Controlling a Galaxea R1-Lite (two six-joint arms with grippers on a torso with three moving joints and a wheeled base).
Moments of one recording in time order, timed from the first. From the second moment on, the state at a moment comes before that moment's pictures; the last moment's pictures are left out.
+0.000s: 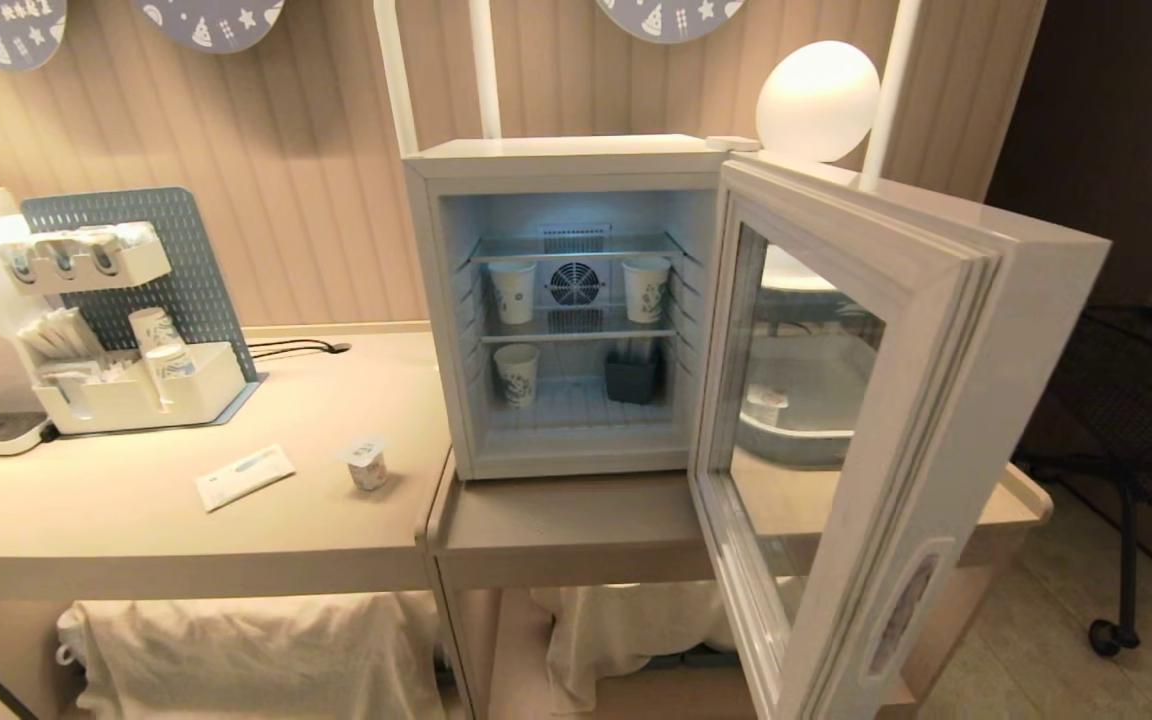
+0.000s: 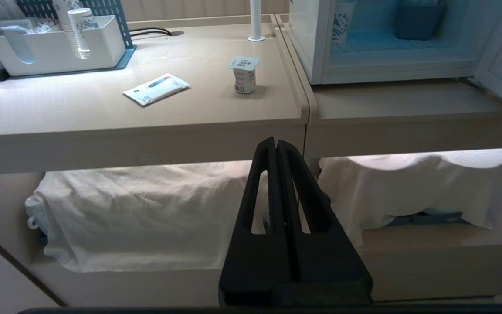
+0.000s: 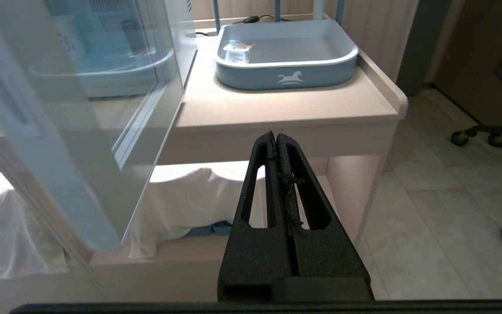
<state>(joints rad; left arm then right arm) 0.00 0.00 0.00 0.00 -0.01 0.03 0.00 0.00 0.00 0.01 0.01 0.00</state>
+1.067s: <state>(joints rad) 0.00 0.00 0.00 0.00 -0.01 0.03 0.00 0.00 0.00 0.01 0.01 0.00</state>
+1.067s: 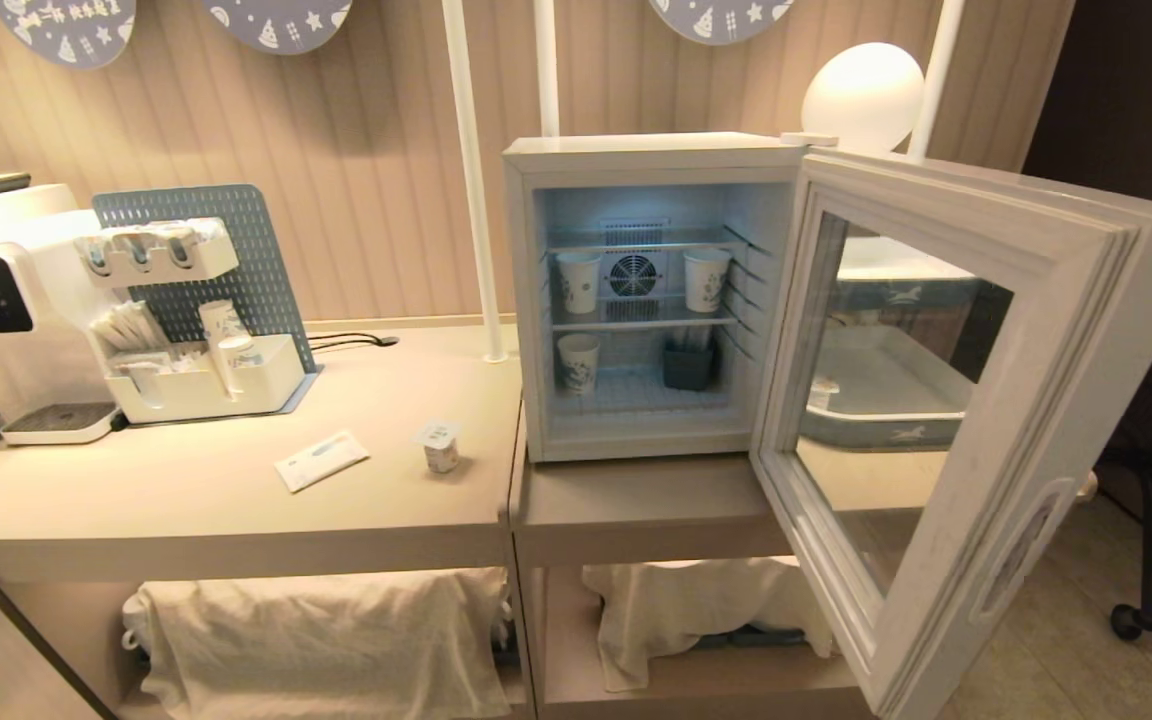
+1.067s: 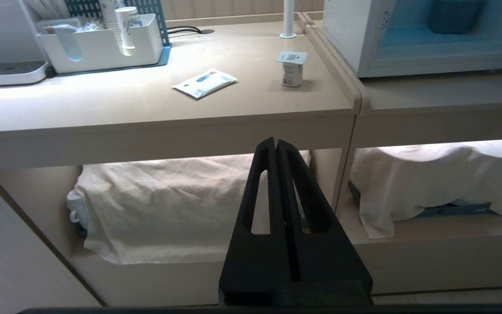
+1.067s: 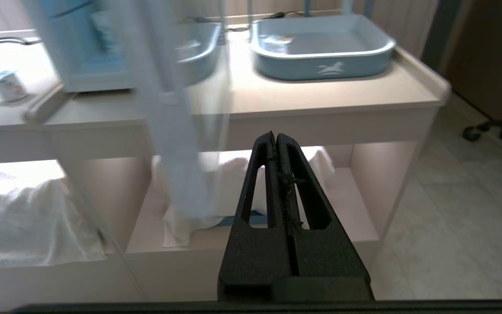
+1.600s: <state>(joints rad) 0.00 0.00 0.00 0.00 -0.01 0.03 0.00 0.00 0.00 0.01 0.01 0.00</state>
